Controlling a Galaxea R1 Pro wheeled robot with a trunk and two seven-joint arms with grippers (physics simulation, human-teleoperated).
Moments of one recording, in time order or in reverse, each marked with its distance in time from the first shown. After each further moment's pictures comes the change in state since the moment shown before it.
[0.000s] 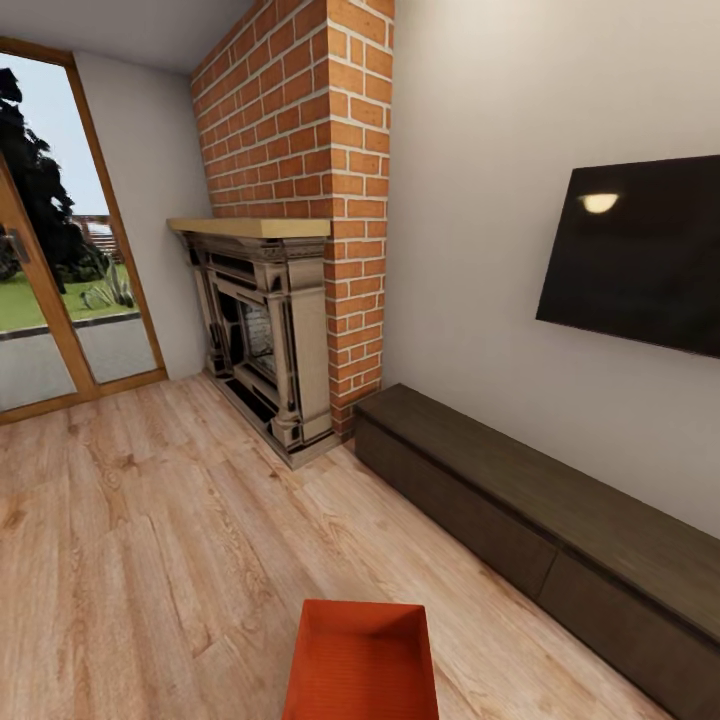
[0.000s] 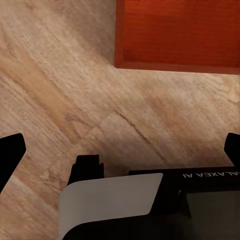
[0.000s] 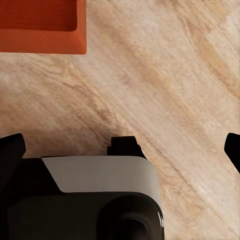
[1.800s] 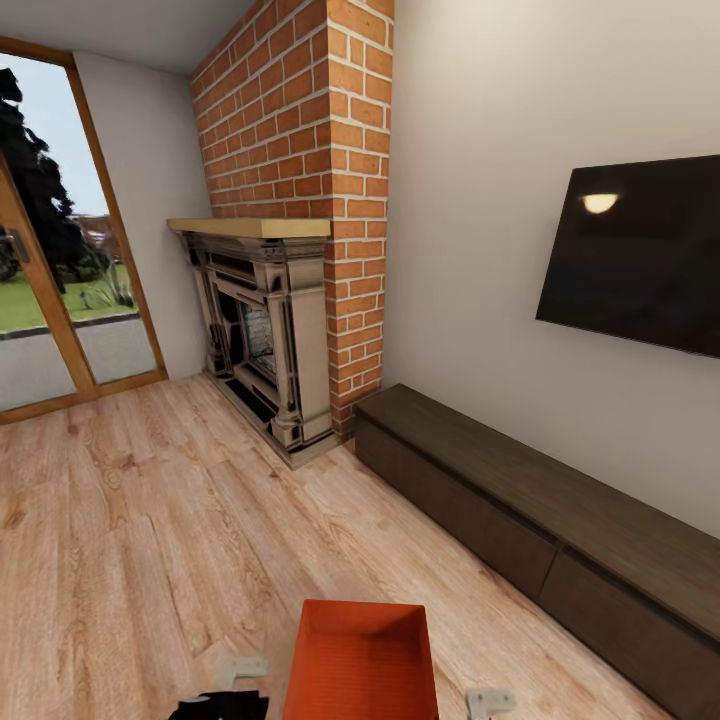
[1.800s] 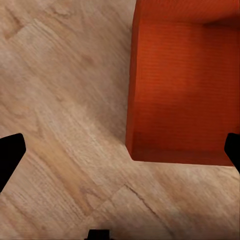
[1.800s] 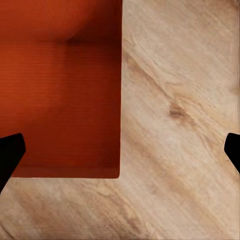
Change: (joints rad) left arm -0.017 -0.010 0.000 -0.304 0.004 0.100 0.108; right arm -0.081 -0.034 0.012 -0.291 0.003 0.017 -0.030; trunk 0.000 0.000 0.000
